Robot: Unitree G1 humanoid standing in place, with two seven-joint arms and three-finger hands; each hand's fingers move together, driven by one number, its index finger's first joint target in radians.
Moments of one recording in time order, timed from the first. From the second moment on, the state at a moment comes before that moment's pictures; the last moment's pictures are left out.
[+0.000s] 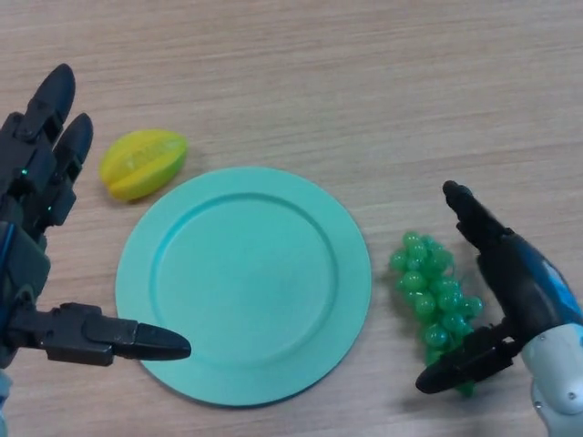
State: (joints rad) left arm 0.12 0.20 0.26 -0.67 -0.14 0.16 -0.27; right arm -0.03 -0.18 0.17 -0.22 -0.63 0.36 0.15
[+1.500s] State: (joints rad) left arm 0.13 0.20 0.38 -0.86 -0.31 0.13 -0.27; right arm -0.38 -0.19 0.51 -0.51 -0.66 0.62 0.40
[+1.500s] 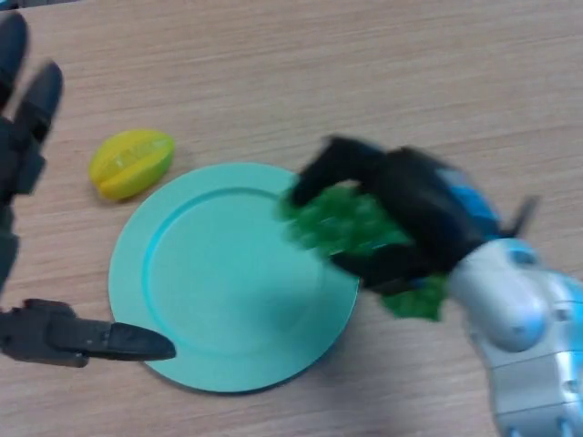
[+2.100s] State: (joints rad) left arm 0.19 0.17 0.49 -0.84 -0.34 0.16 -0.26; right arm -0.75 -0.20 0.83 -0.44 -0.45 0.79 0.11
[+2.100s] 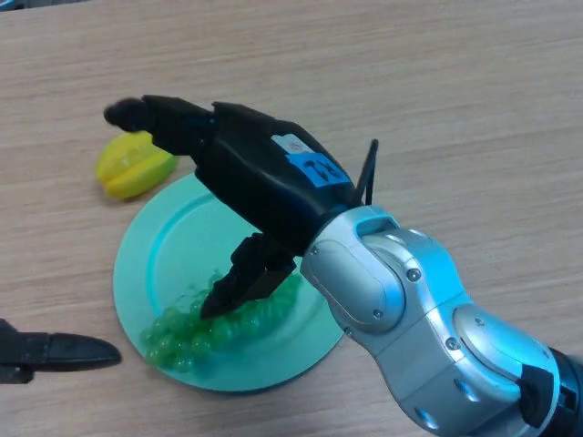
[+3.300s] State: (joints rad) left arm 0.13 0.20 0.43 -0.79 -0.26 0.16 -0.26; right arm -0.07 -0.22 0.04 -0.91 0.08 0.61 0.20
